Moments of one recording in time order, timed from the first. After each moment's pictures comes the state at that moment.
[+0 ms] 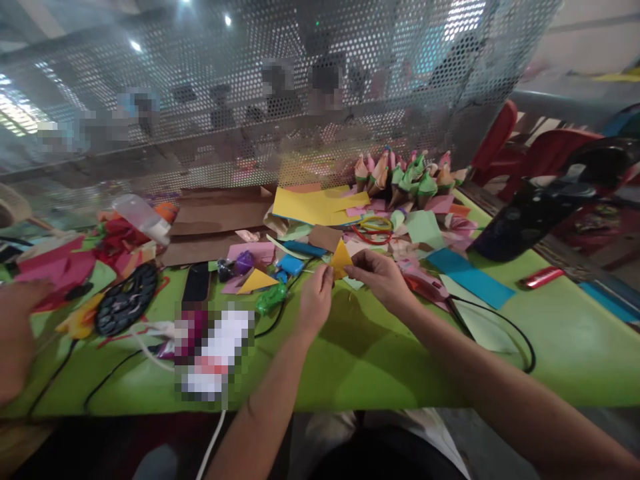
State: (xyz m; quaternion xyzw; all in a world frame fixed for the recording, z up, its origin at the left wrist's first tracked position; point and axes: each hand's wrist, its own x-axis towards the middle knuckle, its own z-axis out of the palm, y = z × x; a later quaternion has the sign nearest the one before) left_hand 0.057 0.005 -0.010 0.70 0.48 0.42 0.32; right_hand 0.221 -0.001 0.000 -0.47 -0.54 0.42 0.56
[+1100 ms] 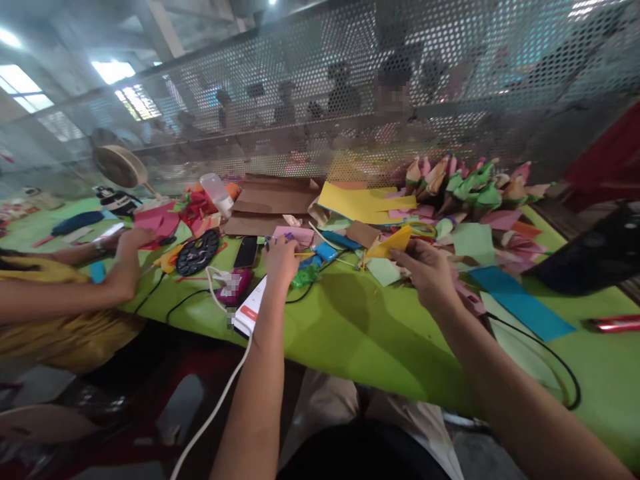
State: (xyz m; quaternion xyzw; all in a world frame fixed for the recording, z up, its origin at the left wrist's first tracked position) left_hand -0.039 0.018 0.052 0.67 0.73 0.13 -0.02; right_hand 0.241 0.008 -0.002 -0.44 -0.47 0.45 0.62
